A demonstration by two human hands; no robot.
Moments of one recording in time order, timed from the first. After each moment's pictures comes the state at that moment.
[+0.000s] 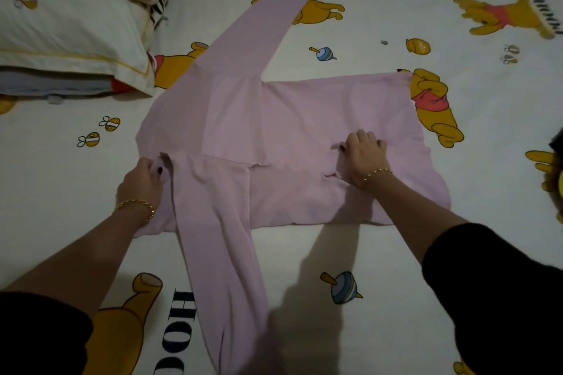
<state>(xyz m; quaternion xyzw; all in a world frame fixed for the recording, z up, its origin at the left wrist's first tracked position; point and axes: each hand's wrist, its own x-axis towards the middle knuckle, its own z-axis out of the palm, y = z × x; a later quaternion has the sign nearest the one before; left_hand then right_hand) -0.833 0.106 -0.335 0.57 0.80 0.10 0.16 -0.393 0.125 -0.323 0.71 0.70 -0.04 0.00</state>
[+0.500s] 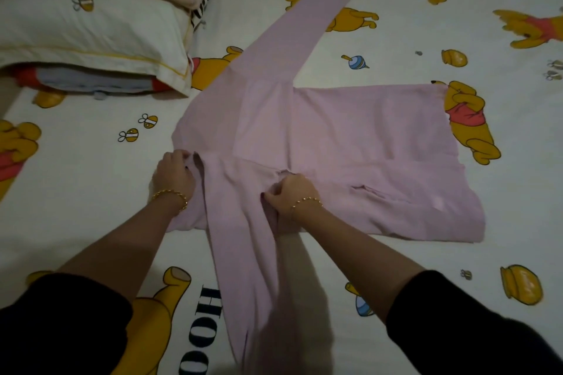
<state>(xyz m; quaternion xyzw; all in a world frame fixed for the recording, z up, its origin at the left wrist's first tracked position) -0.831 0.113 -0.320 0.57 0.79 0.13 0.16 -0.590 0.092 -0.321 0.68 0.67 -0.31 -0.01</state>
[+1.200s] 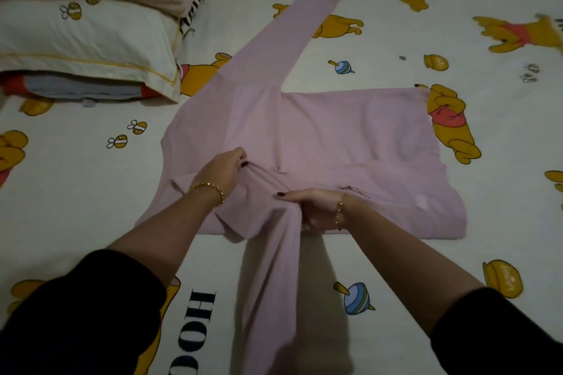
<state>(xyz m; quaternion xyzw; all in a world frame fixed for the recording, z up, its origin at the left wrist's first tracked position) -0.746 0.135 -0.320 0.73 0.63 0.12 0.24 -0.516 0.081 -0.276 0.48 0.24 -0.84 -0.06</state>
